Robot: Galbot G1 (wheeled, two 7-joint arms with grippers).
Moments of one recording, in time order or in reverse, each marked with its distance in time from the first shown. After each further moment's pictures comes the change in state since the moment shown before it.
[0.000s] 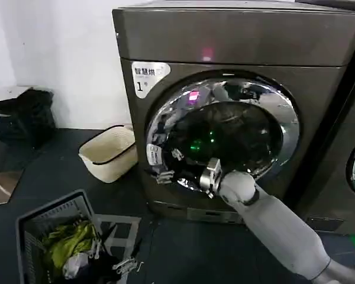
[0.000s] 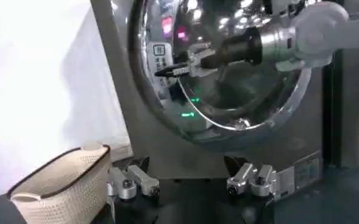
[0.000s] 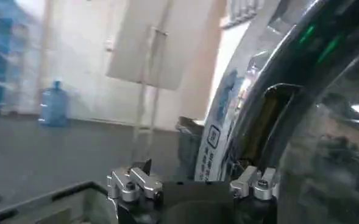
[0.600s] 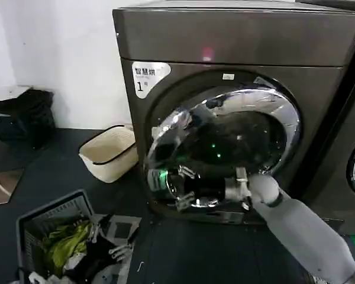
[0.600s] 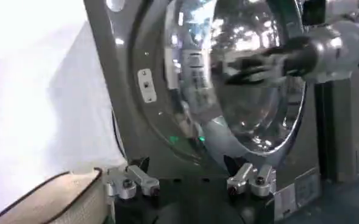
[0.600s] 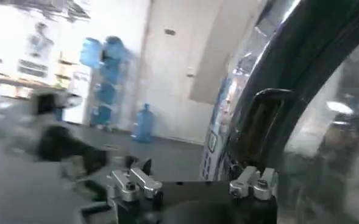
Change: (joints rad) left arm -0.129 0.163 -0.059 0.071 -0.180 -0.003 0.029; right arm -0.078 -0.148 0.106 0.051 0.173 0.065 -0.444
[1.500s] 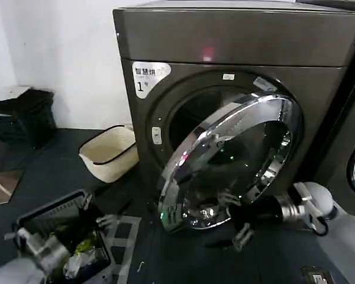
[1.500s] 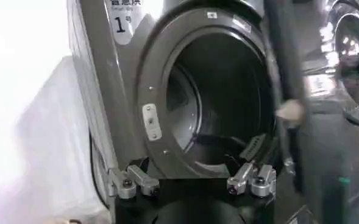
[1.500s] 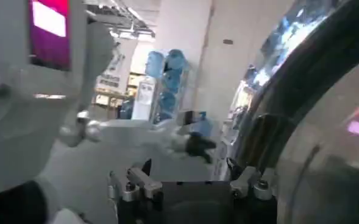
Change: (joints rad) left arm -0.315 0.204 -0.032 0.254 -0.261 -0.069 0.171; right arm -0.305 -0.223 0.332 0.192 0.068 -0.019 -0.332
